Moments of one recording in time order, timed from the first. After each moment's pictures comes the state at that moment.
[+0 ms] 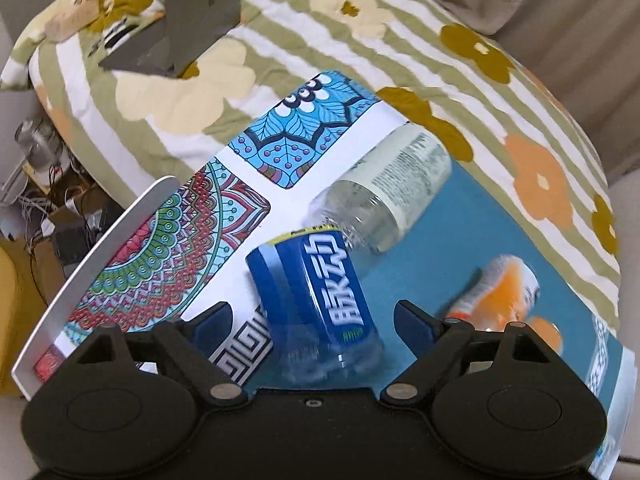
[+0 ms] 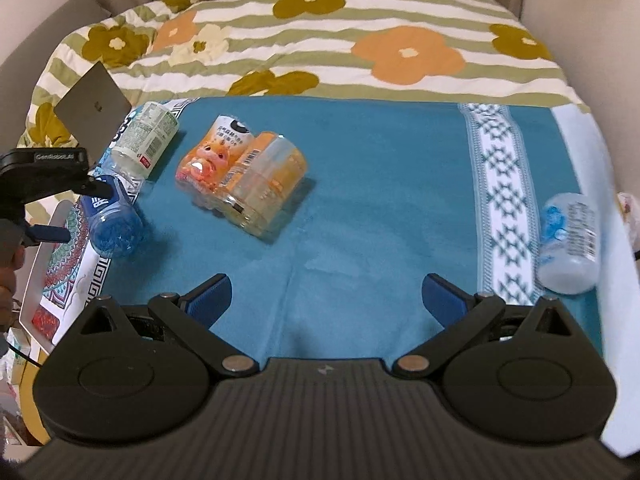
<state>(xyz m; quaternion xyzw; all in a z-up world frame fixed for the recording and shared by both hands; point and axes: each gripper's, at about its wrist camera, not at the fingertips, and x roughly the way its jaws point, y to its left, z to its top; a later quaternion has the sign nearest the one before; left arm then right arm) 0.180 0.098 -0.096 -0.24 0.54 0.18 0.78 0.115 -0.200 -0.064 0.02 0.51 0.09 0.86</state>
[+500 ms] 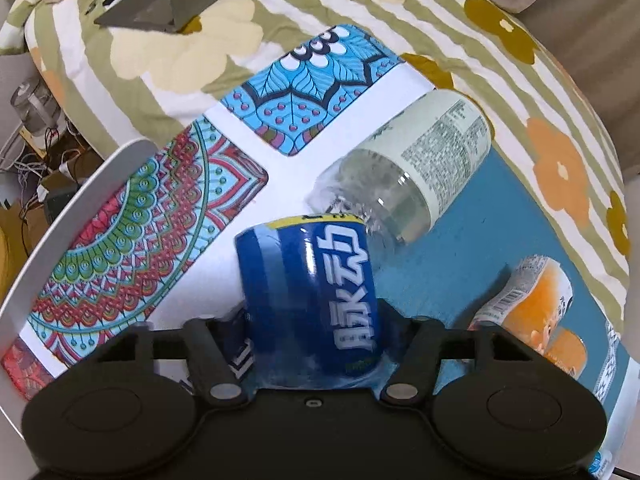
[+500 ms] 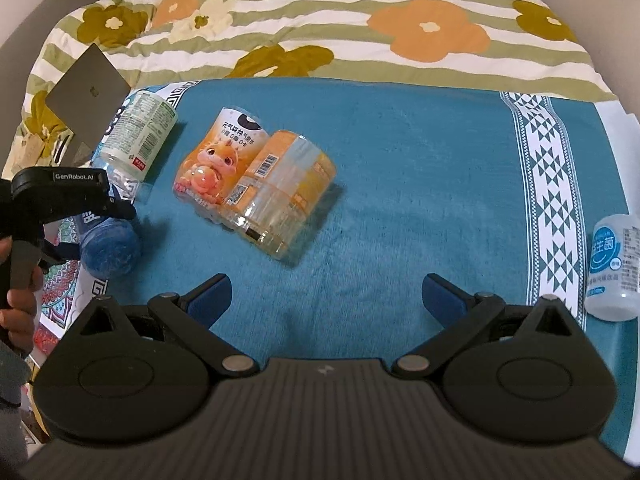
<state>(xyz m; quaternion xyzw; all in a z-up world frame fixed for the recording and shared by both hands) 0.196 0.103 -0.131 -0.27 0.58 0.18 0.75 0.162 -0.179 -0.084 0.02 0.54 0.09 0.83</state>
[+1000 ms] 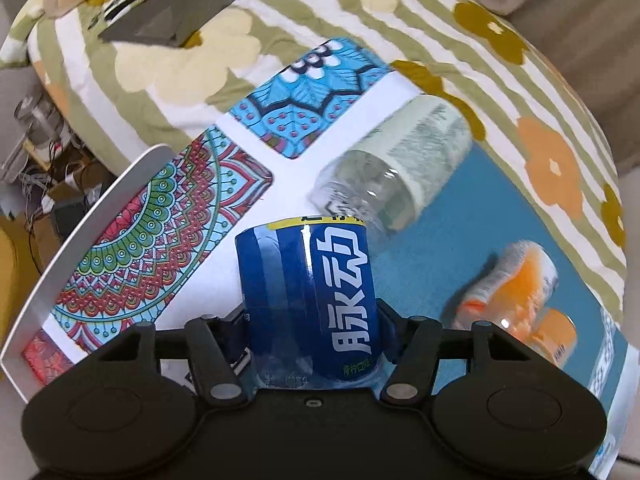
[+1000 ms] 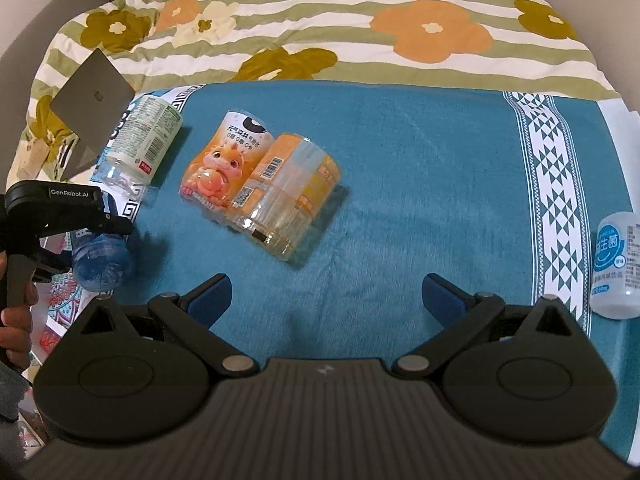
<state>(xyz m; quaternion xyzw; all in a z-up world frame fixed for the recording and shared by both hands) 0.179 0.094 -0.104 -0.24 0.57 0.17 0.76 0.153 -0.182 -0.078 0.04 0.54 0.10 0.84</state>
